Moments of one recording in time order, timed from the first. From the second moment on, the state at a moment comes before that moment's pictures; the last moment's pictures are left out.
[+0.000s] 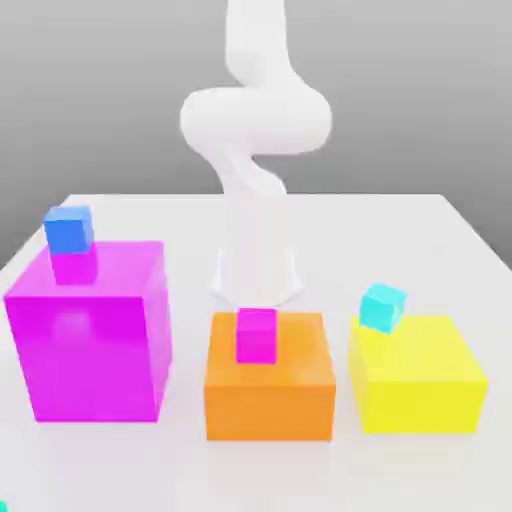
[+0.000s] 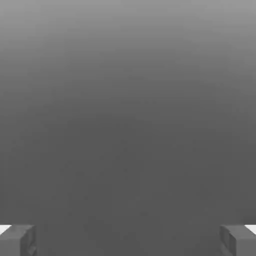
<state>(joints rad) 0.00 -0.71 -0.03 -2.28 -0.03 2.31 0.72</state>
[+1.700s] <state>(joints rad) -0.27 0.47 -0.22 -2.03 0.15 2.48 -0.83</state>
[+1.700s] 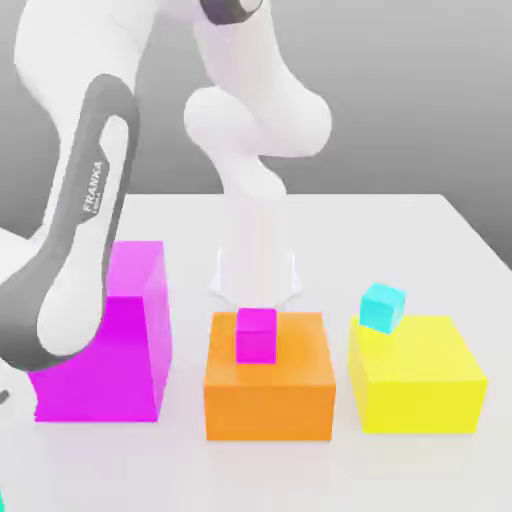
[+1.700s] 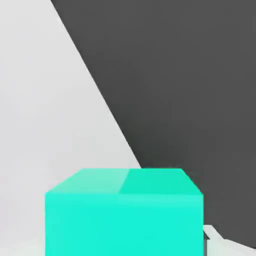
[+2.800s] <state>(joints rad) -0.02 -0.52 0.03 -2.91 0.03 2.39 0.40</state>
